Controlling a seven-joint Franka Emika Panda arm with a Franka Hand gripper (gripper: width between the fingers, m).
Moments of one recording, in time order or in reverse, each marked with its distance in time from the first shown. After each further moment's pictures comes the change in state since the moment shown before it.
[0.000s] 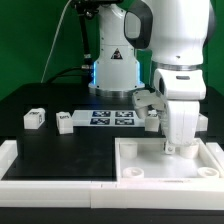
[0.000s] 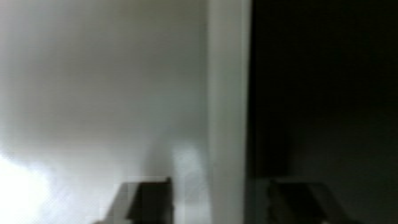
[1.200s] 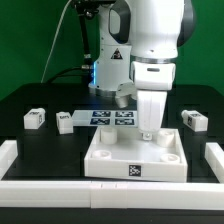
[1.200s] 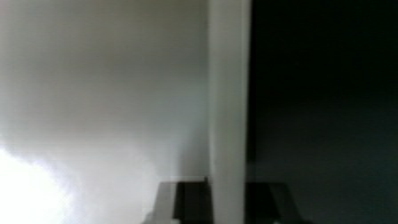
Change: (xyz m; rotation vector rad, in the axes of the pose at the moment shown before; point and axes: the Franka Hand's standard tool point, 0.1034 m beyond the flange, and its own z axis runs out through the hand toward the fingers) arm -0.026 -0.042 -0.004 0.024 -0.014 0.060
